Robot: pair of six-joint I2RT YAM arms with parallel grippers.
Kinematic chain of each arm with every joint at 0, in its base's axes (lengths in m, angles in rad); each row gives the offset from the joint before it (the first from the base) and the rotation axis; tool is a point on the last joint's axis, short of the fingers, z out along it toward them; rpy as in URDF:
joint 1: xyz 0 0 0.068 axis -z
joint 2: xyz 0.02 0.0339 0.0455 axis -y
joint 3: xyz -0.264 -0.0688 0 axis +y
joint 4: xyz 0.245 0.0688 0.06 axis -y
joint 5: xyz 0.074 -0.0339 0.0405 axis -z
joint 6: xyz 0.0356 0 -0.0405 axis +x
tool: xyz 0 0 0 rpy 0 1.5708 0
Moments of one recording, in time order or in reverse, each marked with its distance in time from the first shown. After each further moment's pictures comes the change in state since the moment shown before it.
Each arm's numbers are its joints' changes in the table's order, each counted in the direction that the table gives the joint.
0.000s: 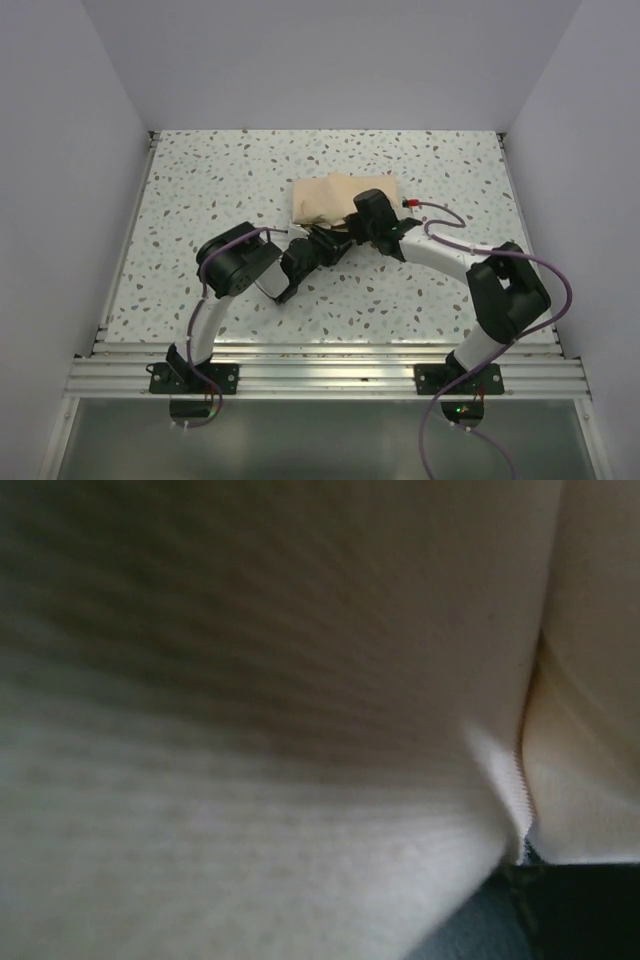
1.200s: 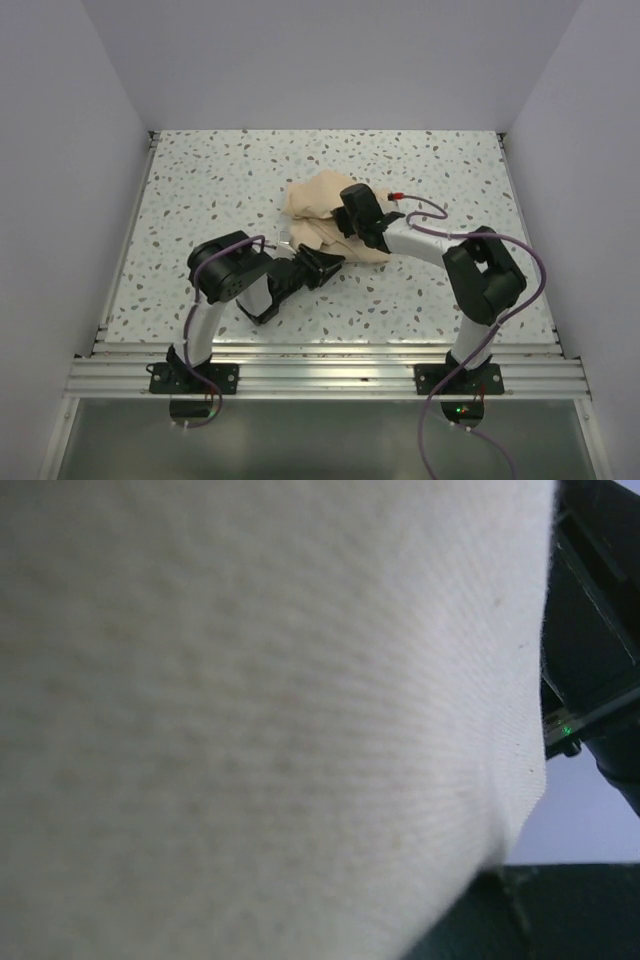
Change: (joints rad) left arm 0.016 0.095 0.304 0.193 0.126 0.030; right arm -0.021 -0.154 -0.088 0.088 0.003 0.003
